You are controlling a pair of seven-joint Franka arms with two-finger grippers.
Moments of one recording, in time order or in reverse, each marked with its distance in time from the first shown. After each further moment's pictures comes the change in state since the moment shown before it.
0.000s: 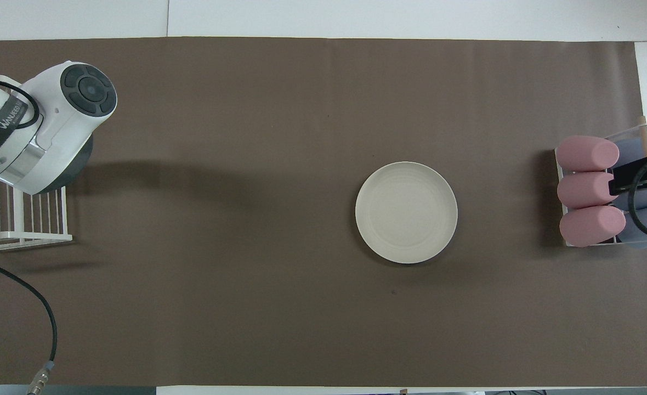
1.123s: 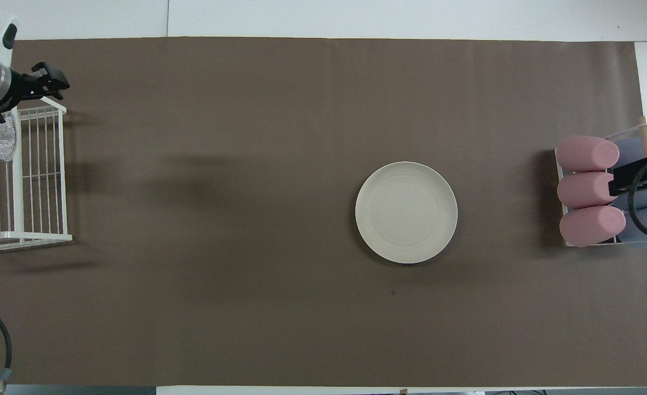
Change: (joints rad) left arm 0.067 -0.117 0.009 0.182 -0.741 0.017 0.063; right arm 0.000 0.000 0.000 0.000 0.000 -0.003 0.000
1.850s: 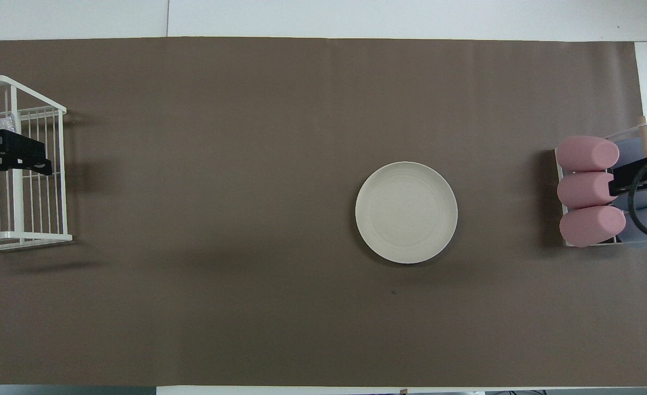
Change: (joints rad) left arm 0.026 -0.216 -0.014 -0.033 -0.270 -0.381 0.375; right arm 0.000 0.000 0.000 0.000 0.000 0.000 0.000
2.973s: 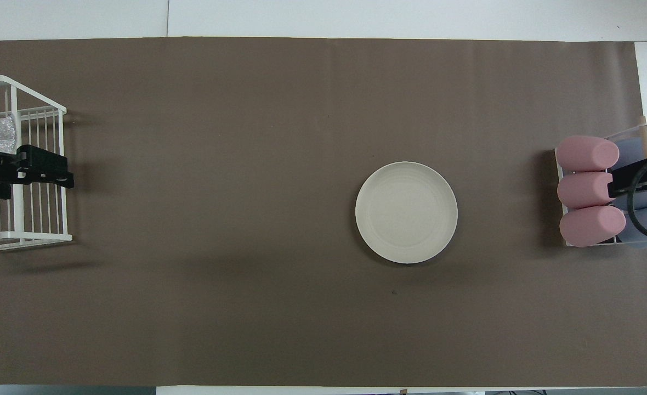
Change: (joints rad) left arm -0.055 -0.035 0.022 -0.050 -0.035 0.000 0.002; right arm 0.002 0.000 0.002 0.000 0.000 -0.008 0.000
